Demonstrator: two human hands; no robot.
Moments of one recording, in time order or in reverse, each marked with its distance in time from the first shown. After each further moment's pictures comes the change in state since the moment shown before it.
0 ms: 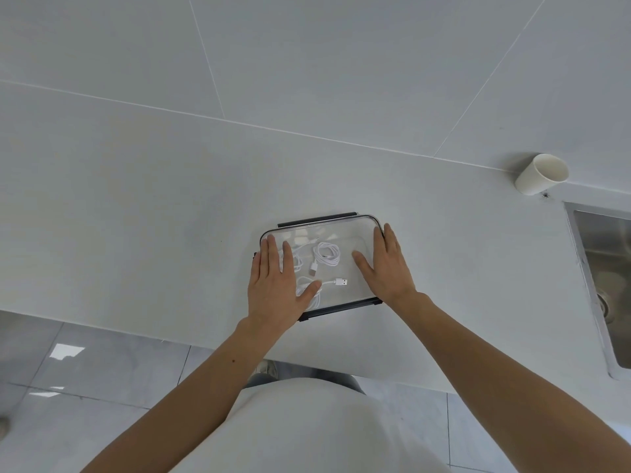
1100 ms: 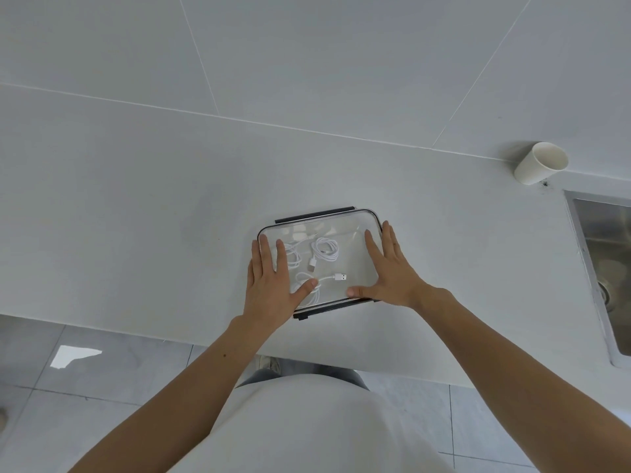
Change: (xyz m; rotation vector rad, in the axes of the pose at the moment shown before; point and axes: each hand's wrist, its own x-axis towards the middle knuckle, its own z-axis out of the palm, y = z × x) left_hand 0.001 -0.012 0.011 -0.124 -0.102 -0.010; right_hand -0.014 0.016 -0.015 -0.043 -0.331 -0.105
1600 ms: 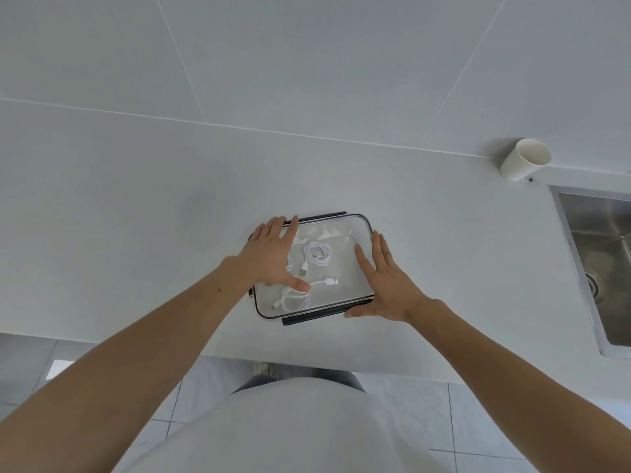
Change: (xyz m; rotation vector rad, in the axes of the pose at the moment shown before) left_hand 0.076 0.006 -0.051 0.194 -0.327 0.314; right_hand -0.020 0.007 0.006 -0.180 0.028 -0.124
